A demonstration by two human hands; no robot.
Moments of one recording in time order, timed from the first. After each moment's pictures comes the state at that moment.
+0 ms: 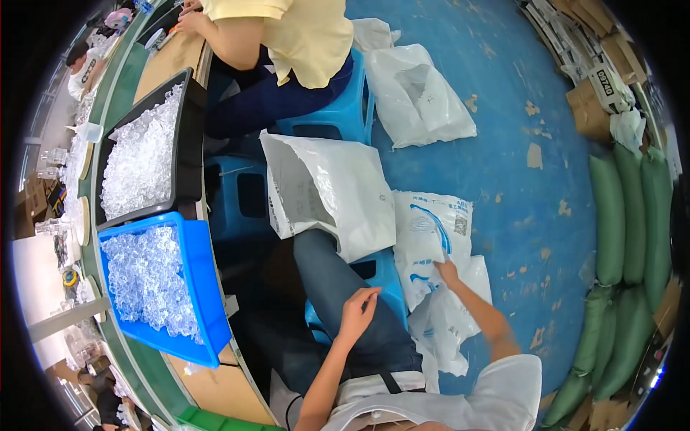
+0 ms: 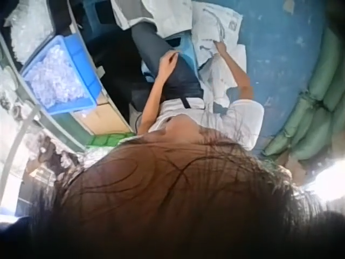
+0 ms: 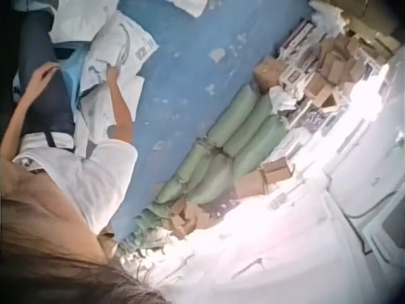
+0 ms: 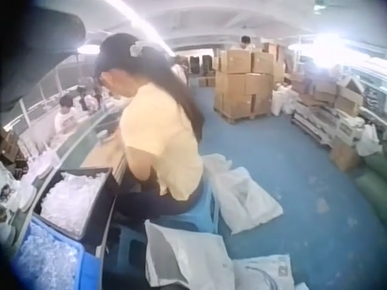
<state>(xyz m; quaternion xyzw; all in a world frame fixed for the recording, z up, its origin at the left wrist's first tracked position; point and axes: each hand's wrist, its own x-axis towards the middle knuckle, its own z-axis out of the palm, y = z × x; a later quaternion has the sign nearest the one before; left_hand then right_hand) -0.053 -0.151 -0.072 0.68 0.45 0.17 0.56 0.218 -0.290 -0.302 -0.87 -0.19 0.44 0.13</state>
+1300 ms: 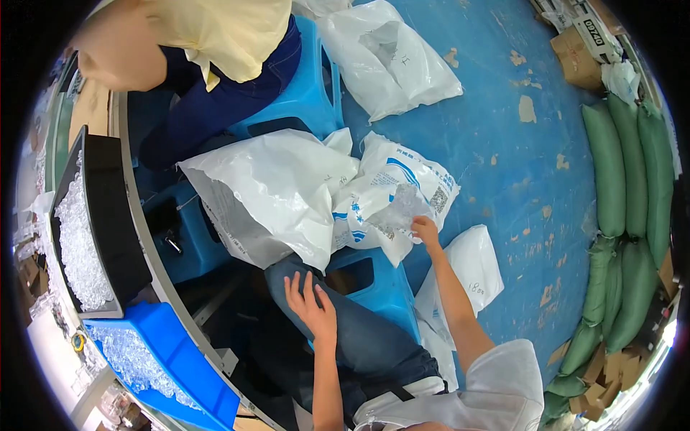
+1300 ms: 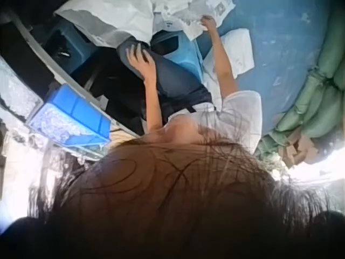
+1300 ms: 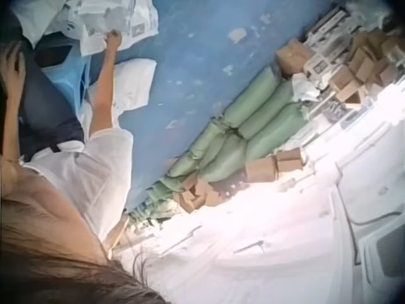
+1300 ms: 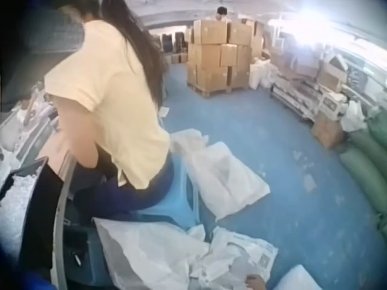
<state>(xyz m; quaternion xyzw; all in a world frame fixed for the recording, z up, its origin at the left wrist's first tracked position) -0.051 -0.064 -0.121 0.79 0.55 0.17 0.20 0.227 -0.194 -0.364 -0.79 0.01 0.47 0.39</state>
